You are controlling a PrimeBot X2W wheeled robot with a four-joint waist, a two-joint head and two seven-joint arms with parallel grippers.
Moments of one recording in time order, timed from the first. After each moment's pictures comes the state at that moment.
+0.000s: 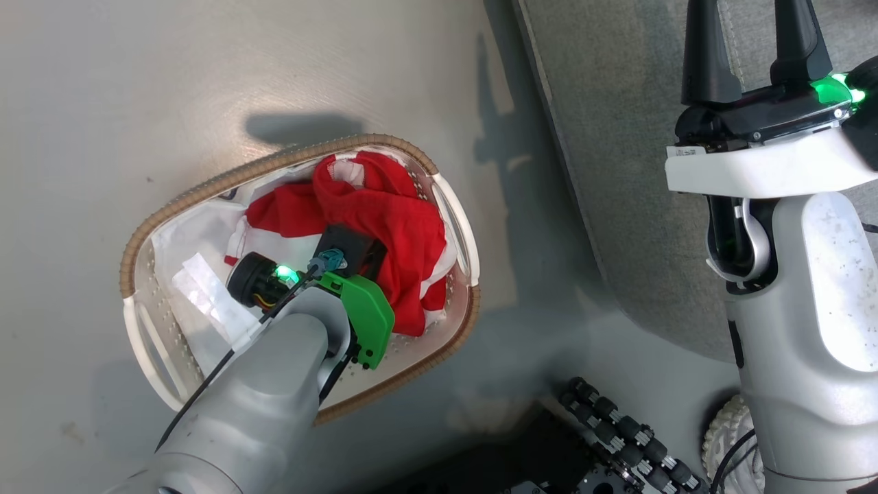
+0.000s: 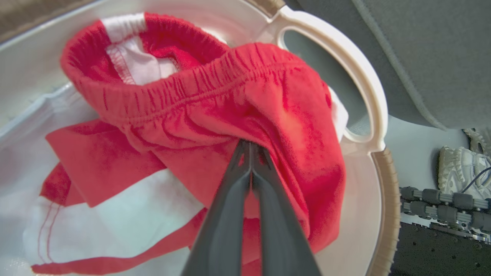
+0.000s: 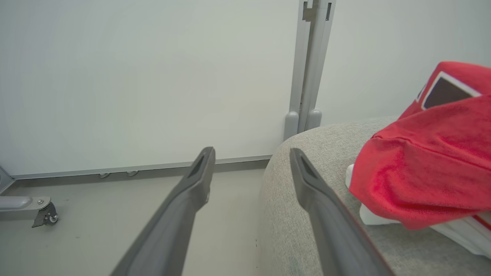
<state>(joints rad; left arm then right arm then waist) -0.85 0.05 -1.04 1.14 -0.69 -0.13 -0.24 -0.66 -0.05 0.07 0.01 0.30 0.13 -0.26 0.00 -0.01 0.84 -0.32</state>
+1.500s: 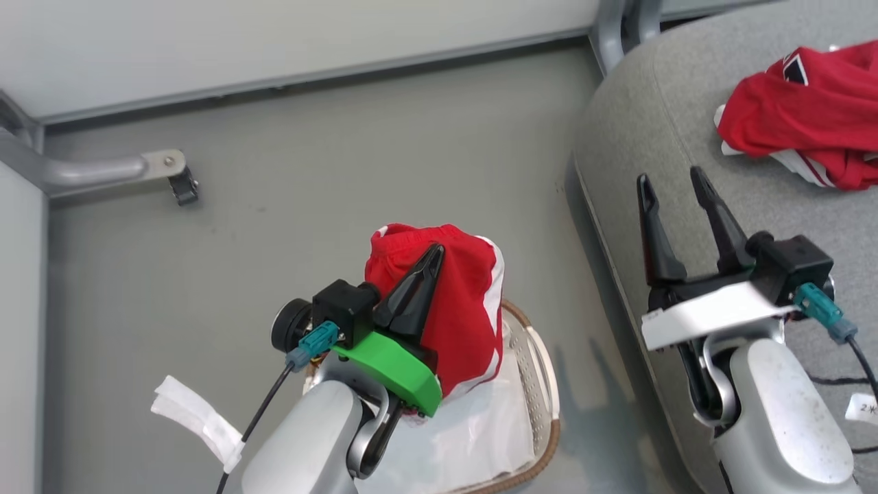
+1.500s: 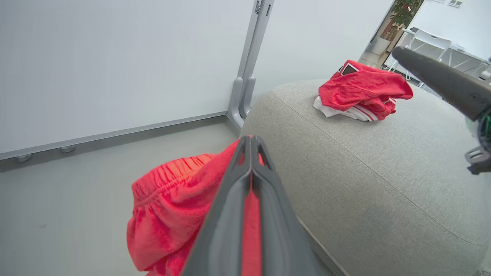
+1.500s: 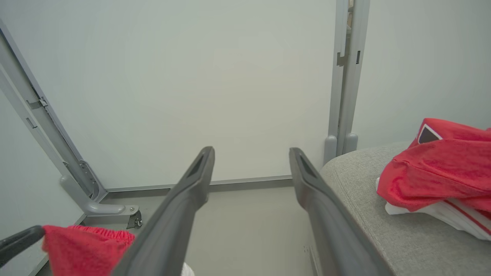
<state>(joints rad) -0.43 0.05 -0.61 0.45 -0.47 -0.13 -0.26 -0.34 -0.07 0.09 0.18 0.27 0.13 -0.26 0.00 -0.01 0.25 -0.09</state>
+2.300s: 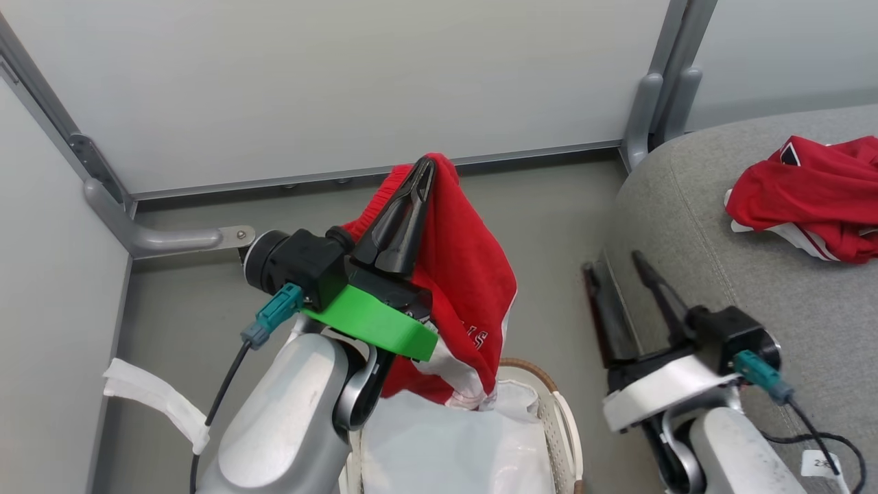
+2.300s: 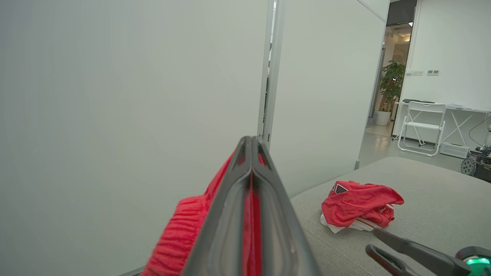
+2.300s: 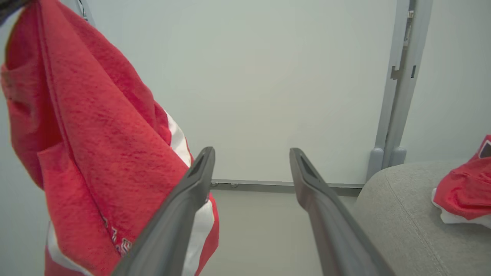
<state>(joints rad) -0.48 0.05 -0.52 0.22 -0.42 -0.13 -0.26 -0.20 -0.07 0.21 0.19 0.26 0.13 -0.26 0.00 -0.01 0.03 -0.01</state>
